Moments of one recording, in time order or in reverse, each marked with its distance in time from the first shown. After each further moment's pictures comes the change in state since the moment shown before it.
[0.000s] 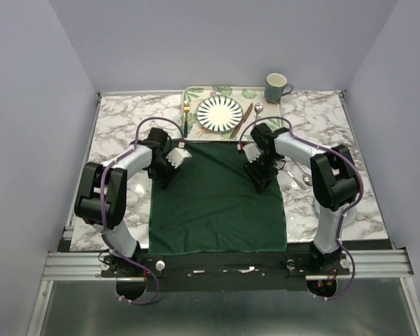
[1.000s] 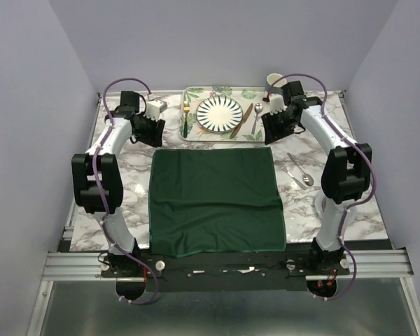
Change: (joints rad) left arm 0.221 0.087 0.397 0.047 0.158 -0.236; right arm -0.235 0.002 0.365 0.037 -0.058 0.049
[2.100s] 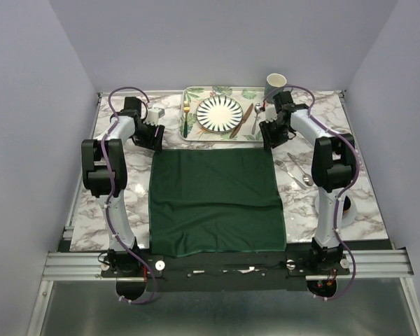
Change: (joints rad) left arm 0.033 0.254 0.097 -0.002 -0.028 -0.082; right arm -0.003 0.220 0.026 0.106 0.104 0.071
